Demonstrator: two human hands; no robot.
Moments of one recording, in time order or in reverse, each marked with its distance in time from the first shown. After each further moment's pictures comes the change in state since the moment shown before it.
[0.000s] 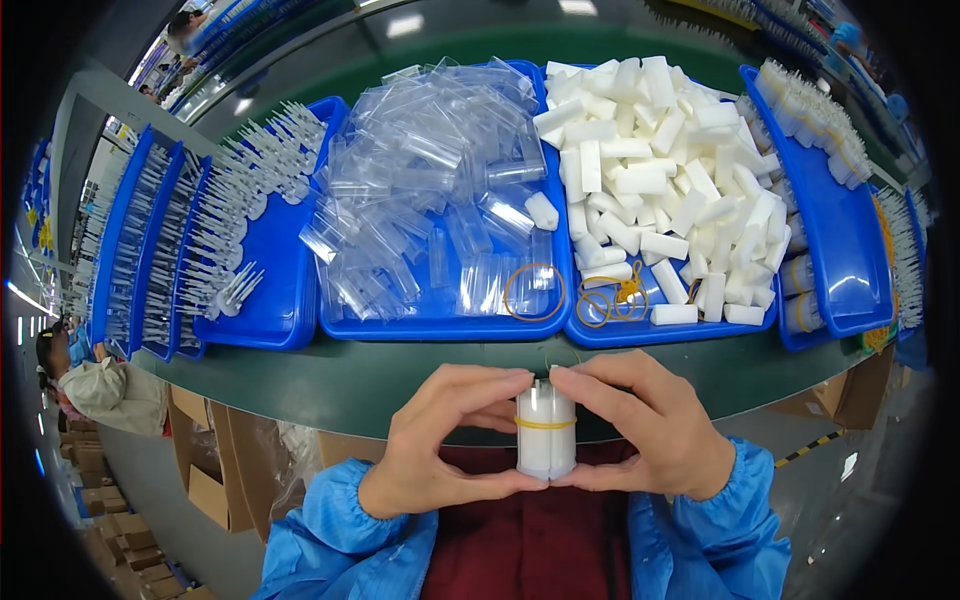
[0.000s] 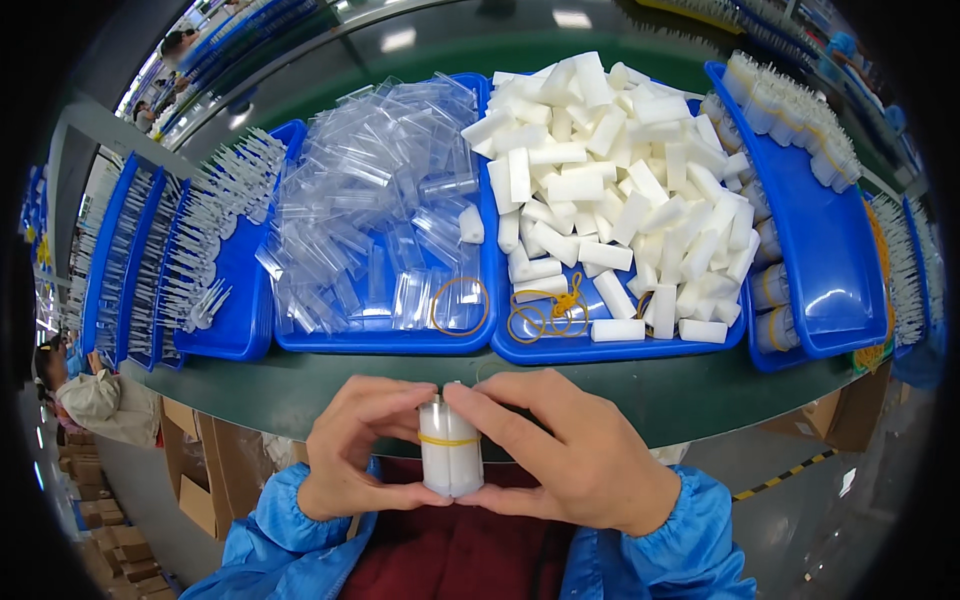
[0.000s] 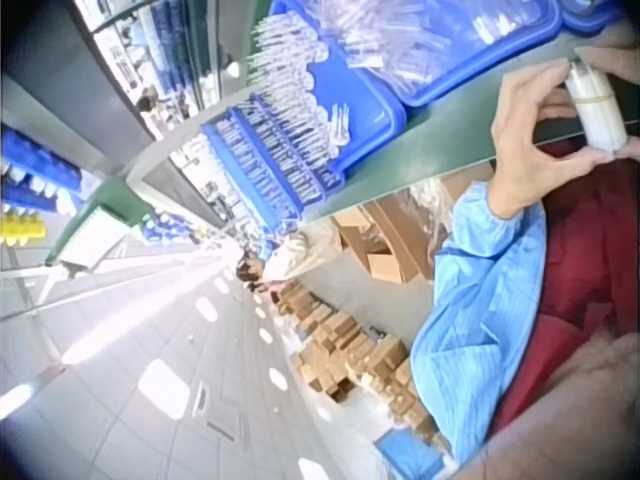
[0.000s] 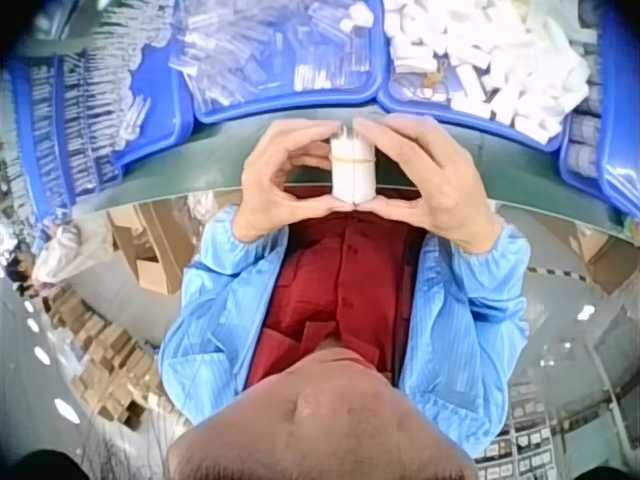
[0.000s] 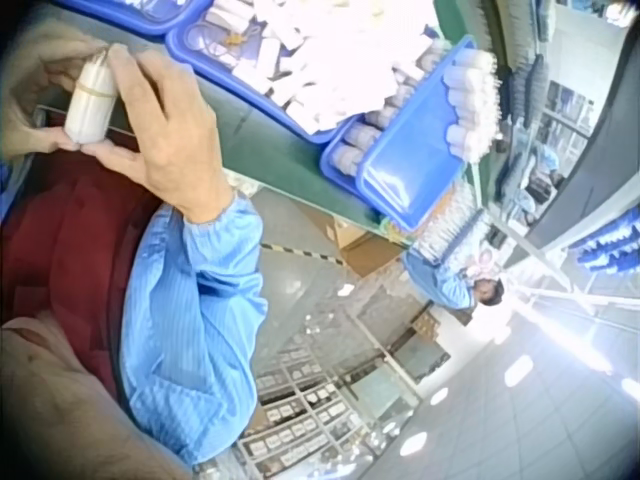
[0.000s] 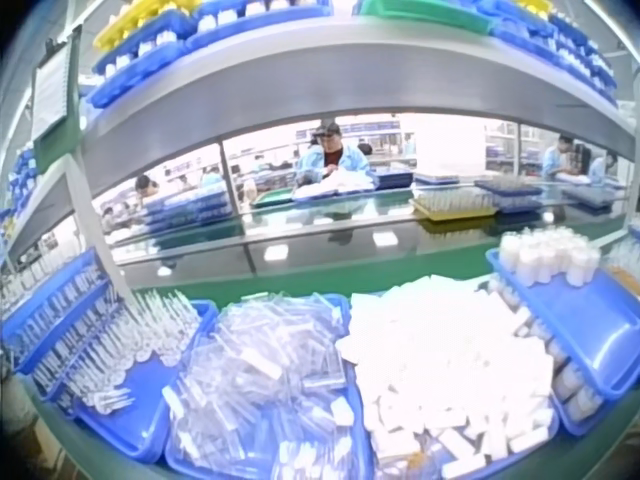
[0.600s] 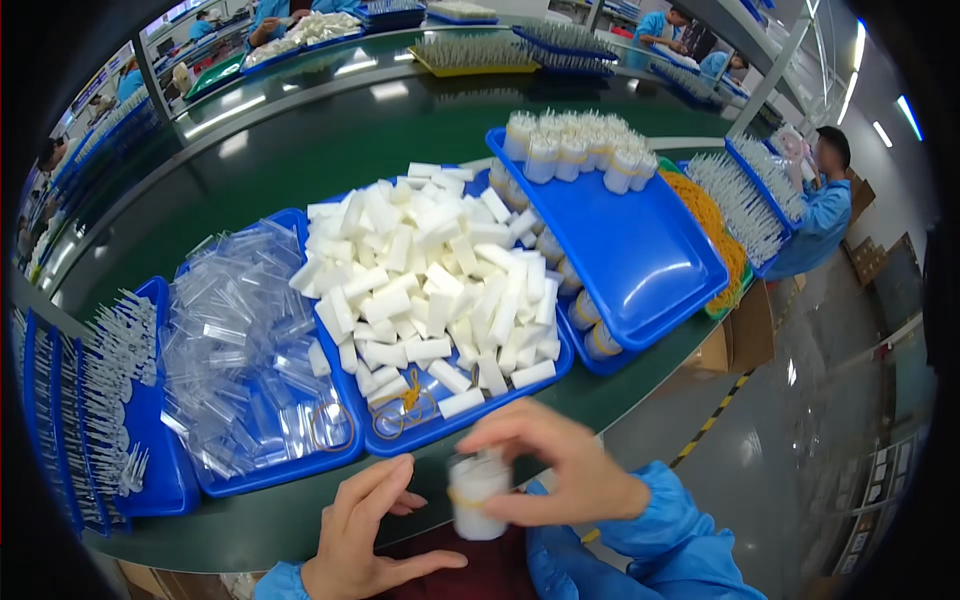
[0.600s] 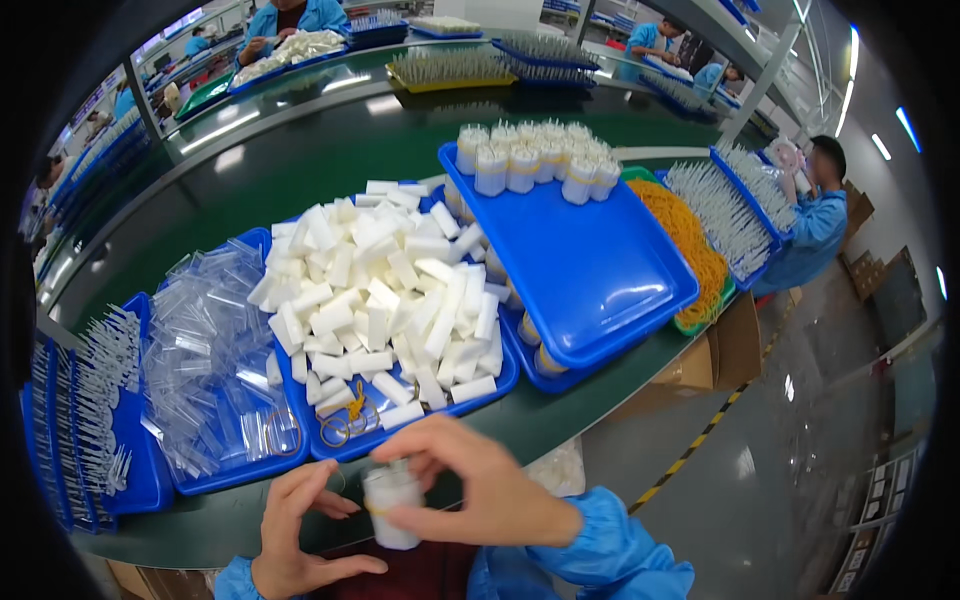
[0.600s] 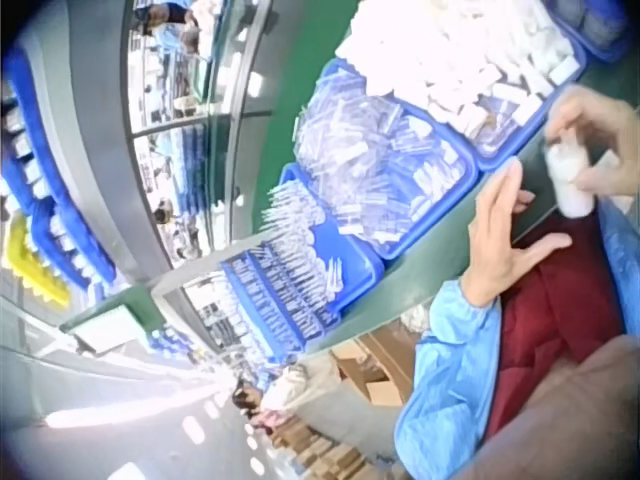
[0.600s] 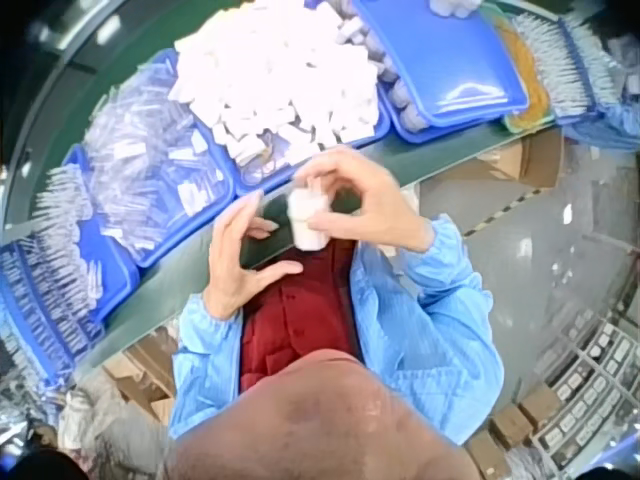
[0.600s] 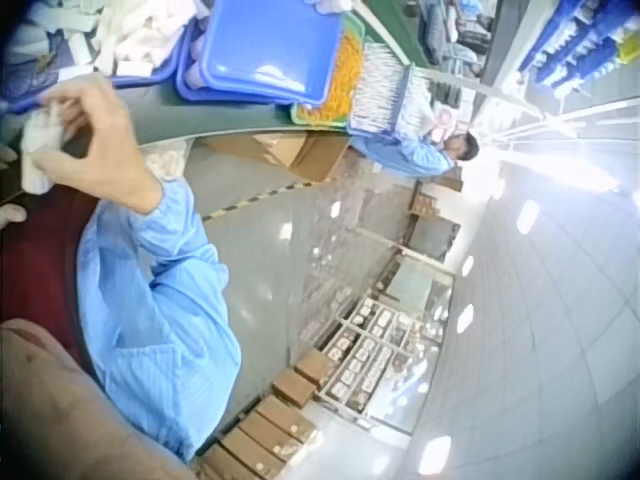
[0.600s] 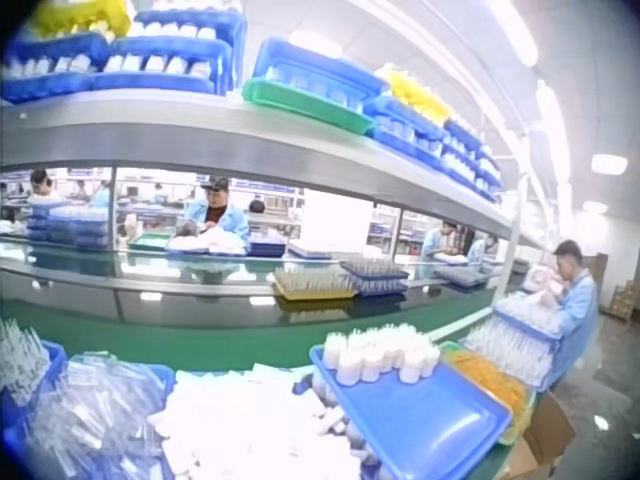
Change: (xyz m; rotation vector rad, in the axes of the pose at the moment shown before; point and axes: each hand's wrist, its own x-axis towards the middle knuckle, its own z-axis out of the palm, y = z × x) left_hand 0.046 0.013 0.043 0.255 -0.207 0.223; right_hand -0.050 -0.005 -0.058 0.378 0.256 0.421
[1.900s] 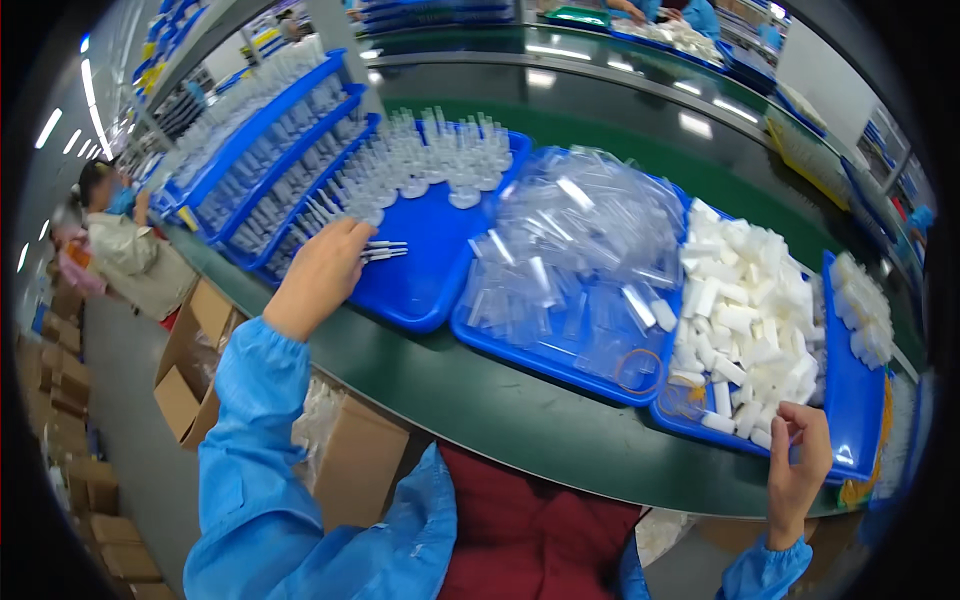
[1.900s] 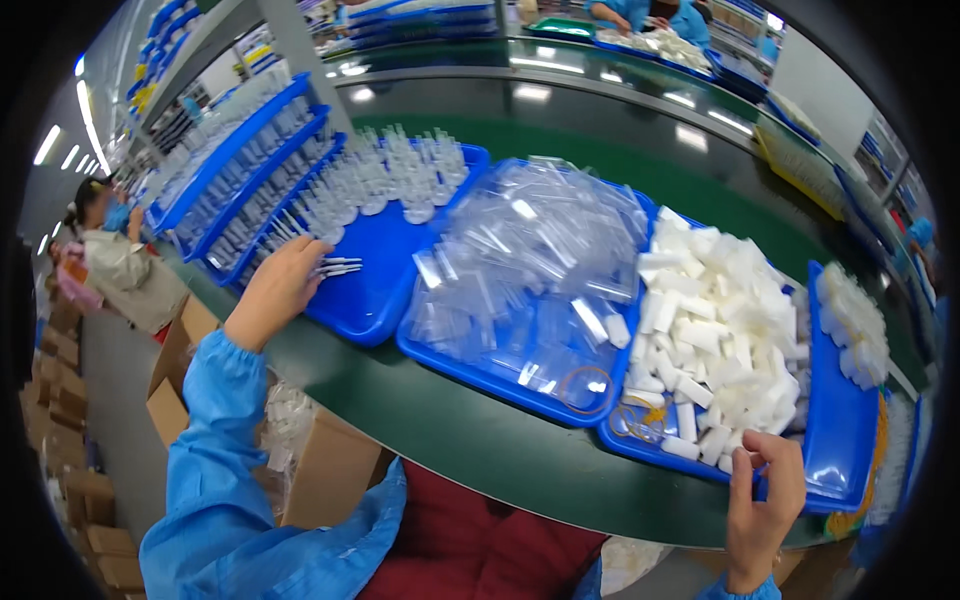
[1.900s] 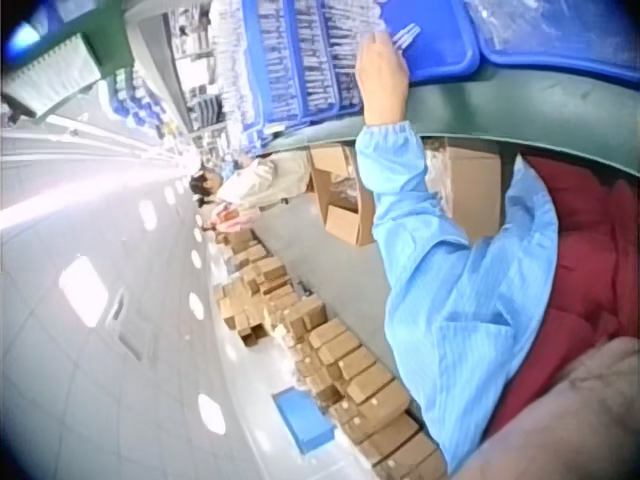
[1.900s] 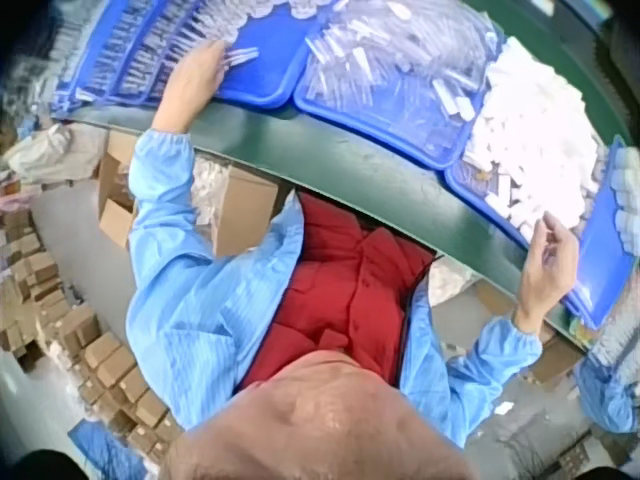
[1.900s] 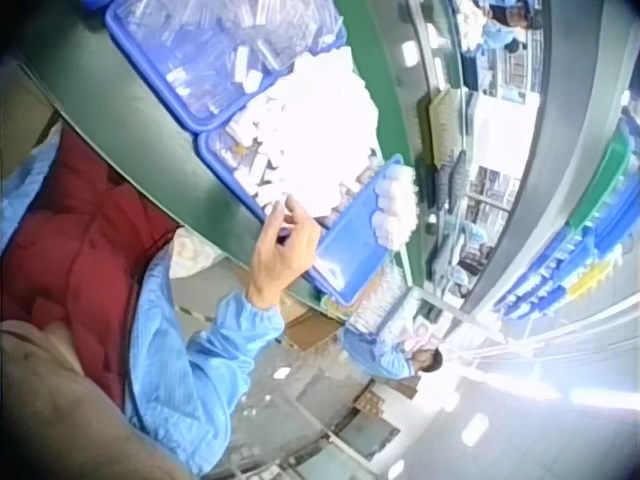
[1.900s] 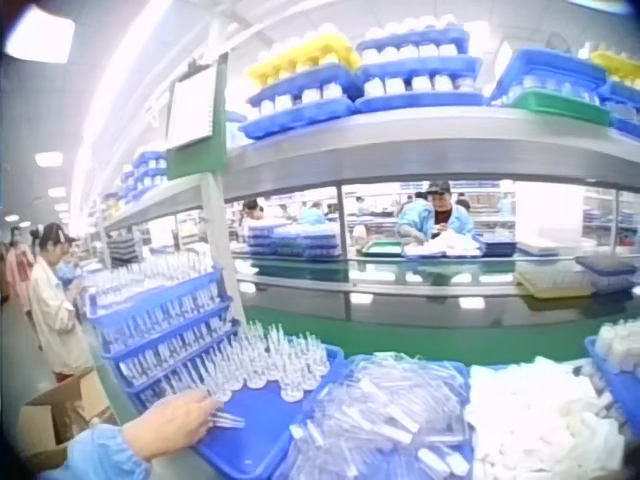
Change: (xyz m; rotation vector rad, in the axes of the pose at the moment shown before) left_hand -0.134 -0.067 -0.261 1.202 0.259 -0.484; right_hand 0.031 -0.007 -0.018 -0.858 0.299 -0.265
